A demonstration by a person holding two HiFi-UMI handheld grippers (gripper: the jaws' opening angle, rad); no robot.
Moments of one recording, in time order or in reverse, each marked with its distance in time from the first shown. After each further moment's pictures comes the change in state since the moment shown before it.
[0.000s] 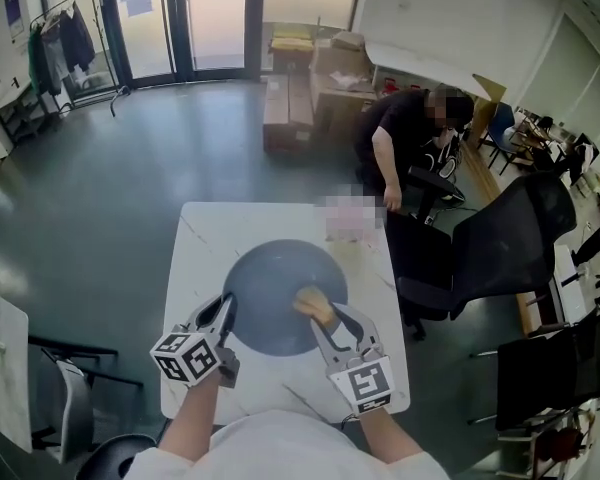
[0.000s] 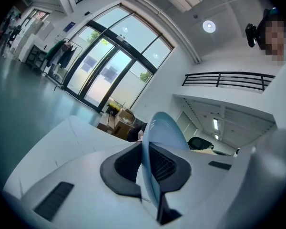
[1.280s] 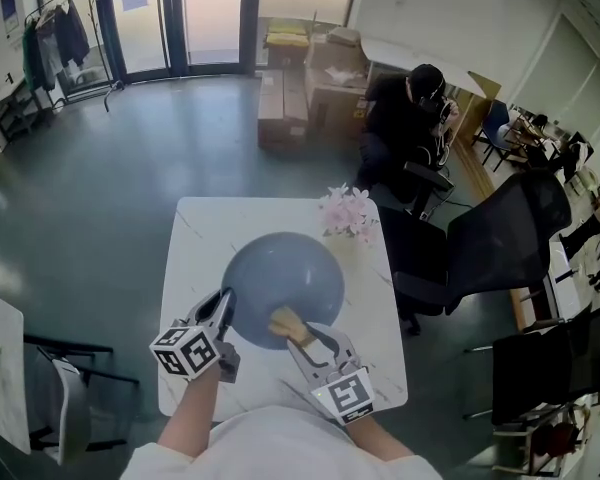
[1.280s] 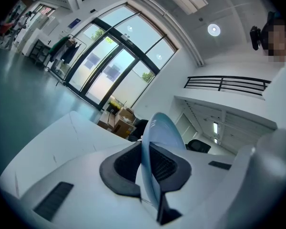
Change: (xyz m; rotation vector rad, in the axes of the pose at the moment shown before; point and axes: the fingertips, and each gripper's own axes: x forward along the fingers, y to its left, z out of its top) left arm 0.004 0.008 -0.004 -0.056 -0.001 -0.005; right arm 0.002 0.063 -0.026 0.016 0.033 0.133
